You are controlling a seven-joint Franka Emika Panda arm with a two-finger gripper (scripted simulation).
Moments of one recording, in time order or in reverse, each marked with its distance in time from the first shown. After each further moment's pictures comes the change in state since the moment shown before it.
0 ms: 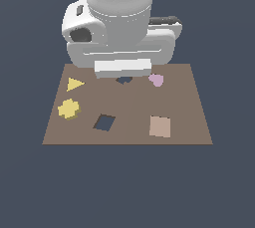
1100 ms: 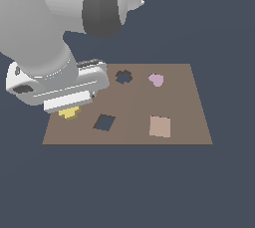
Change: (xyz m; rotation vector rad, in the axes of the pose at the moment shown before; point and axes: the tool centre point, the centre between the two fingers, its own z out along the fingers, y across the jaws) arm 0.026 0.138 0.079 -0.004 0.018 -0.231
